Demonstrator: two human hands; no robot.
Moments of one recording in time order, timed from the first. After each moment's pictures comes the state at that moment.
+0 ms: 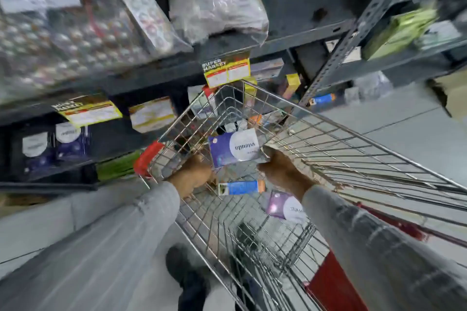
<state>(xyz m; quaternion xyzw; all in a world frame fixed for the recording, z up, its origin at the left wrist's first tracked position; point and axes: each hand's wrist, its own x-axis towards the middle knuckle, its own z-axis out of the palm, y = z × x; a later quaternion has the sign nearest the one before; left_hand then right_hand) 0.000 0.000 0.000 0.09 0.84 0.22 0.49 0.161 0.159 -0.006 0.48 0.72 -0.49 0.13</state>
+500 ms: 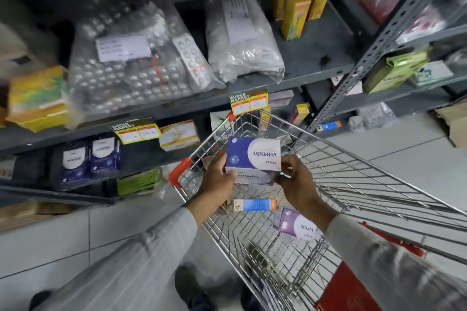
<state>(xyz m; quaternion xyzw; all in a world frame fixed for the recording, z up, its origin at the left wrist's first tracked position) 0.023 -0.010 0.095 0.15 0.82 0.39 0.40 0.167 0.133 0.063 0.46 0.62 -0.63 -0.12</state>
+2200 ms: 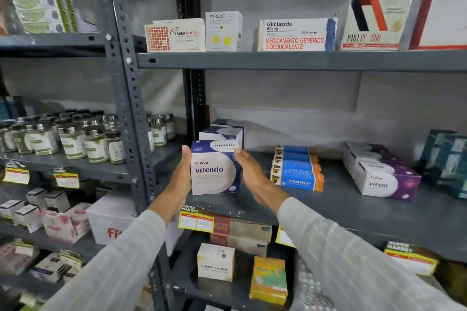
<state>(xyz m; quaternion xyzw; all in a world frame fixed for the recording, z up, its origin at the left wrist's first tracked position) -0.328 -0.392 0.577 0.09 0.69 0.71 0.05 -0.303 -0.213 0.579 0.02 0.71 -0.69 -0.09</state>
